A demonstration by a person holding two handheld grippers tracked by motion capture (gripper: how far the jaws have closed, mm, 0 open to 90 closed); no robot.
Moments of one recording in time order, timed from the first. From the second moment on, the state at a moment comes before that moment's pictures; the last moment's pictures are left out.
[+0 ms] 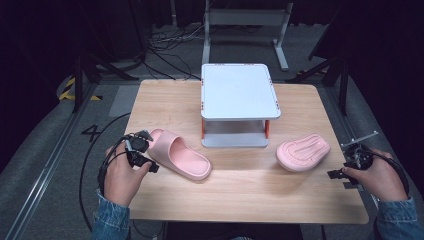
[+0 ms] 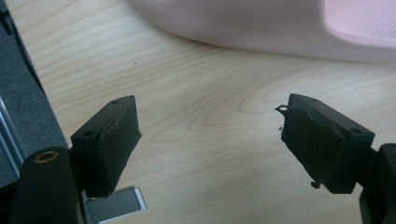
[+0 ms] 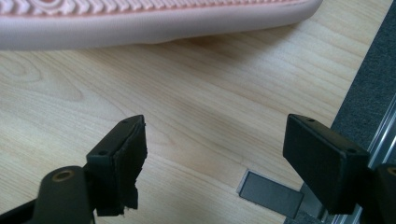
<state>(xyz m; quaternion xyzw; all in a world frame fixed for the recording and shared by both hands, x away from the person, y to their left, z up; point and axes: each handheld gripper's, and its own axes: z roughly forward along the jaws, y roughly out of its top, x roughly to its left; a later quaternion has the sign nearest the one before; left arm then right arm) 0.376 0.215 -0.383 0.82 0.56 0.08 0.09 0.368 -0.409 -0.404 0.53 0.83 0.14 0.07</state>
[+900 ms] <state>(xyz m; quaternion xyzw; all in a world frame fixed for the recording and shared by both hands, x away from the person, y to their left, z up) 0.428 0.231 -0.381 0.79 0.57 0.12 0.19 0.360 -0.411 -0.410 0.52 0.84 0.13 0.09</state>
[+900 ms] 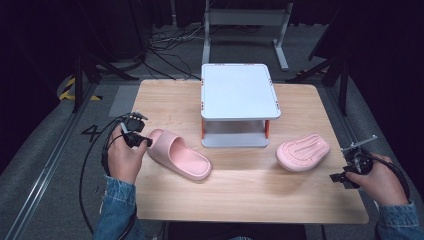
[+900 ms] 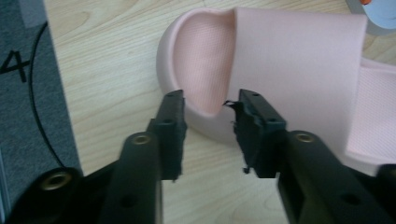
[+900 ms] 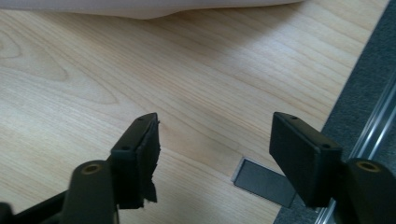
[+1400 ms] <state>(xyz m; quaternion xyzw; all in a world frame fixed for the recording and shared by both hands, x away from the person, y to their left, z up) 0.461 0.223 -0.414 0.79 0.57 0.09 0.19 0.350 -0.418 -0.405 0.52 0.83 0.14 0.11</state>
